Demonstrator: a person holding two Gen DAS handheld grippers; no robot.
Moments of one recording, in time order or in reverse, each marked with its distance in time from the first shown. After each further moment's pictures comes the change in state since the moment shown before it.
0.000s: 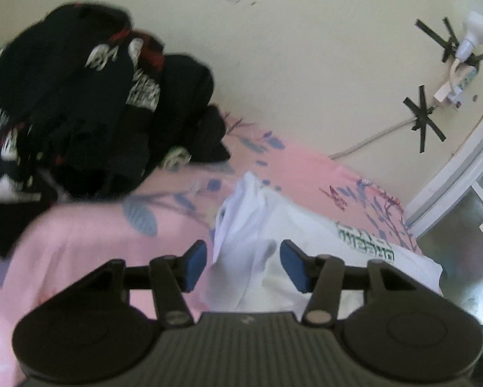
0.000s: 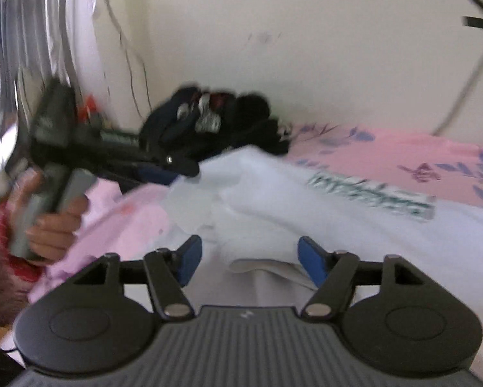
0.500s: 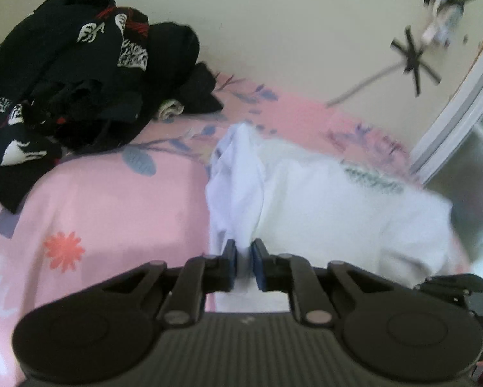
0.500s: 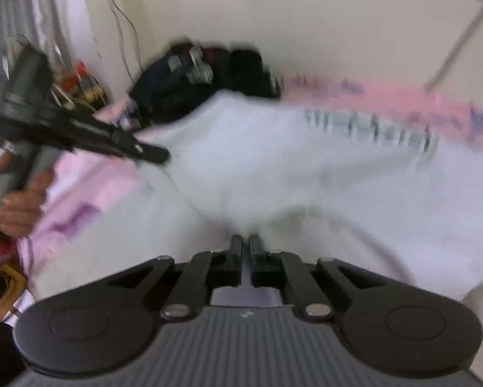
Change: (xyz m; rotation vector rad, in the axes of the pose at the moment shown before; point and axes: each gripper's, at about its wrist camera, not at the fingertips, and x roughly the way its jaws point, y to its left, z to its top) left arm -0.012 -0.019 -0.043 0.144 0.111 0.066; right arm -0.009 -0.009 -0.038 0.045 0.088 -0.031
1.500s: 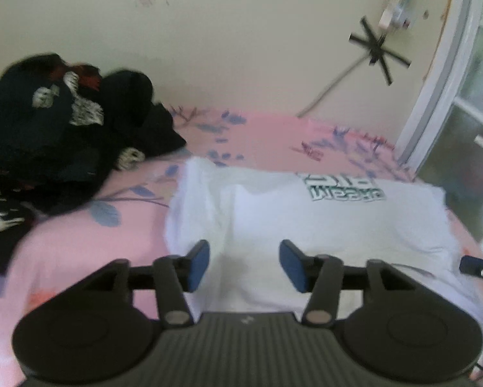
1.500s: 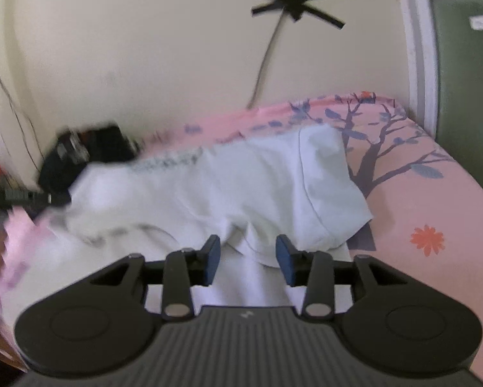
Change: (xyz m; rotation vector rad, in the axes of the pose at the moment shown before) left arm -0.014 -0.033 0.005 0.172 -0.113 -0.001; right arm -0.140 -0.104 -0.060 0.322 -0.202 -0.309
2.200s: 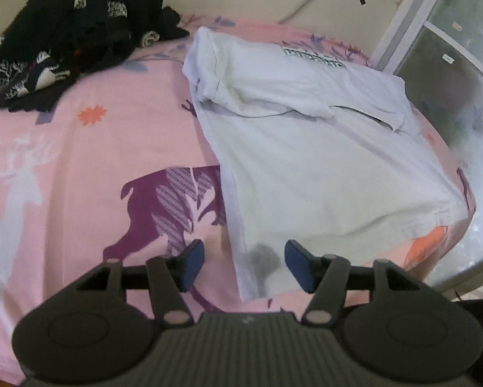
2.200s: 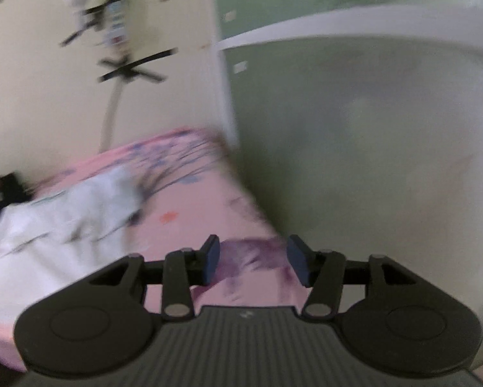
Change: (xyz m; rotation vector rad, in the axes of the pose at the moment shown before) left arm -0.090 0.003 -0.104 0.029 0.295 -0.050; right arm -0.217 -0.084 -0.031 0.109 -0.070 -0.422
